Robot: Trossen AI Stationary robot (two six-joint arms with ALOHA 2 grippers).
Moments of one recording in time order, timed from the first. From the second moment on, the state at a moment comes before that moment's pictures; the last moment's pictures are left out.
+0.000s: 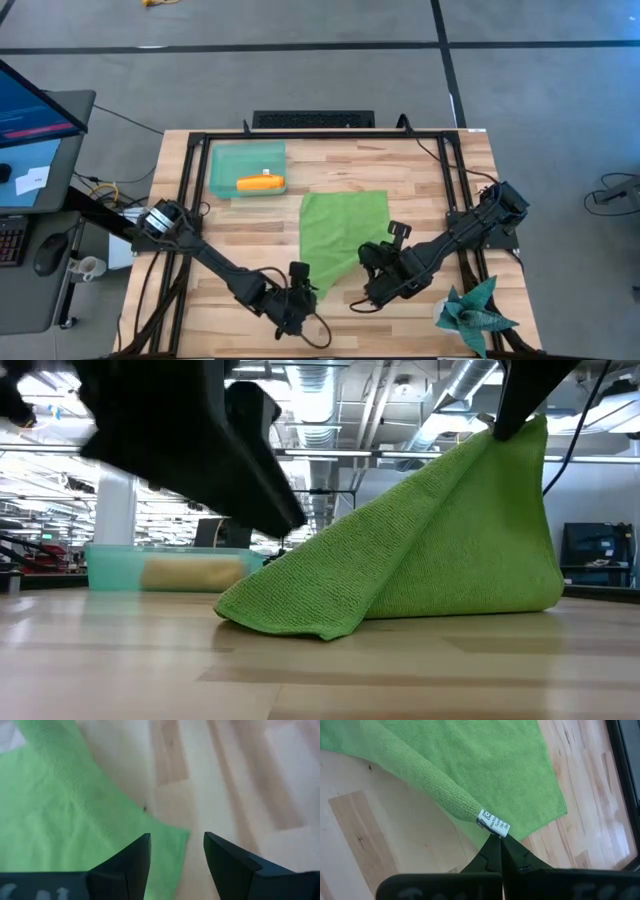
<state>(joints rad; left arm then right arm) -0.60 1.96 1.24 -0.22 -0.53 -0.23 0.59 1.80 1.56 -1.41 0.49 0.85</state>
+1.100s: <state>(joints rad) -0.49 2.06 1.17 -0.05 -0.37 -0.22 0.58 1.80 1.56 -1.41 0.47 0.83</state>
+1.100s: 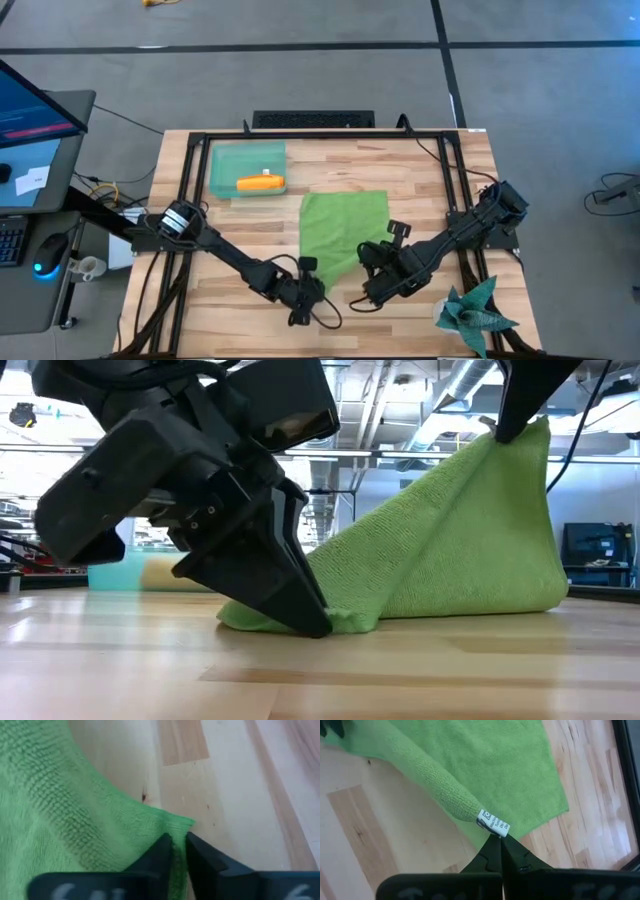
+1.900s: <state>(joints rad) -0.68 1.85 1.17 -0.21 -0.69 -0.35 0.77 1.80 1.56 -1.39 0.34 0.84</state>
